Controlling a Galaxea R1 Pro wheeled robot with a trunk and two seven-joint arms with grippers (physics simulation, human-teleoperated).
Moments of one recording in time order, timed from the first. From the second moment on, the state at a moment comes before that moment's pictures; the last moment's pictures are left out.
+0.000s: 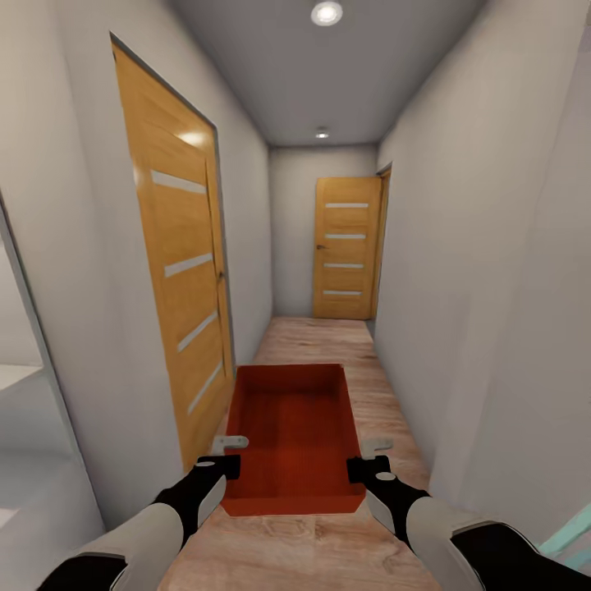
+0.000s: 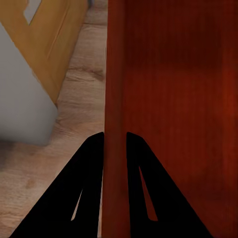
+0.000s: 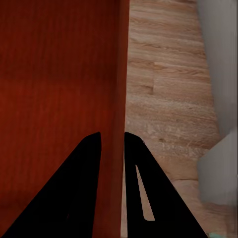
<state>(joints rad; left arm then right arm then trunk) -0.75 -0.11 -0.03 -0.23 0.03 0.13 0.19 -0.83 0.11 0.16 0.03 -0.06 -0.14 -0.13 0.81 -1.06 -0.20</state>
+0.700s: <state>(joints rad) -0.74 -0.11 -0.03 -0.23 0.04 0.13 0.19 -0.83 0.11 0.17 0.03 -0.06 -0.14 -0.13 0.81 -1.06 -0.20</state>
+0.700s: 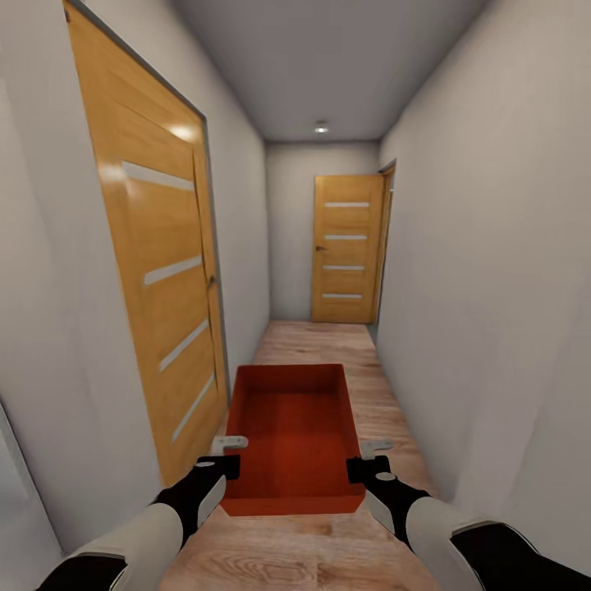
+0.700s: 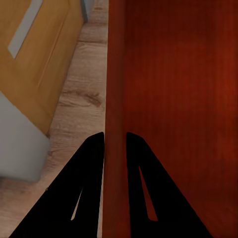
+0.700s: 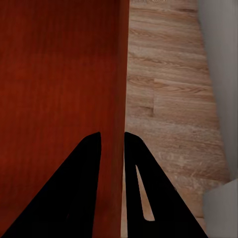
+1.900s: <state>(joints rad) -0.74 -0.11 -0.03 -0.23 0.04 0.13 0.19 -0.83 0.11 0.17 0.03 -0.06 -0.14 -0.13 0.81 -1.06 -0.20</state>
